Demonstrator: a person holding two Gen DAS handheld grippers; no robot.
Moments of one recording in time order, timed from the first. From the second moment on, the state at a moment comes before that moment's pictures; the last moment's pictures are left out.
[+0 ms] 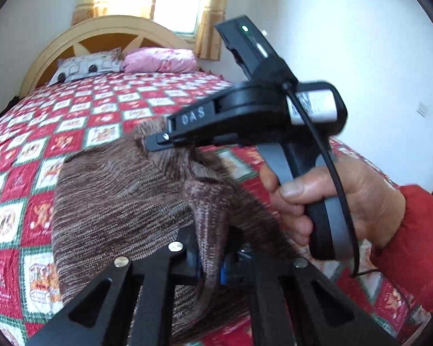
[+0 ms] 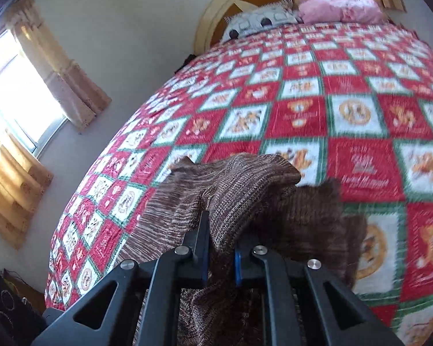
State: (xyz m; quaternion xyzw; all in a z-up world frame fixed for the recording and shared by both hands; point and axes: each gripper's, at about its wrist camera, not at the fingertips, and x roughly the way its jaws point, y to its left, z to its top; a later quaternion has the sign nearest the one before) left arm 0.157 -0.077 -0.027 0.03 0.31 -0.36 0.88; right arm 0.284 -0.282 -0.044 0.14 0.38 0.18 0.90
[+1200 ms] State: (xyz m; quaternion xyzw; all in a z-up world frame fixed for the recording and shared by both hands) left arm 0.164 -0.056 -0.037 0.05 0.38 -0.27 0.89; right arm 0.171 -0.296 -0.058 0.11 0.38 0.15 0.91
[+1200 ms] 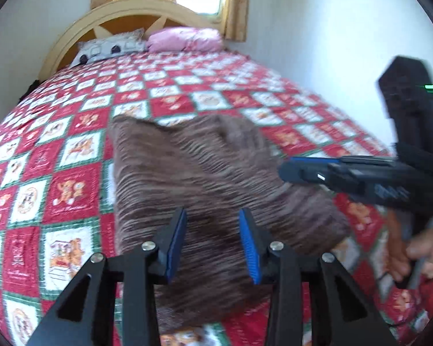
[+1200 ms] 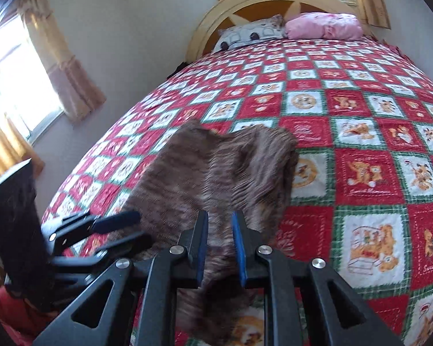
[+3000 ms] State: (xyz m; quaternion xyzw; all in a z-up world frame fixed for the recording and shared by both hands) left arm 0.214 0.013 -0.091 -0.07 0.41 -0.12 0.90; right arm 0.400 -0.168 -0.104 0.09 0.45 0.15 0.87
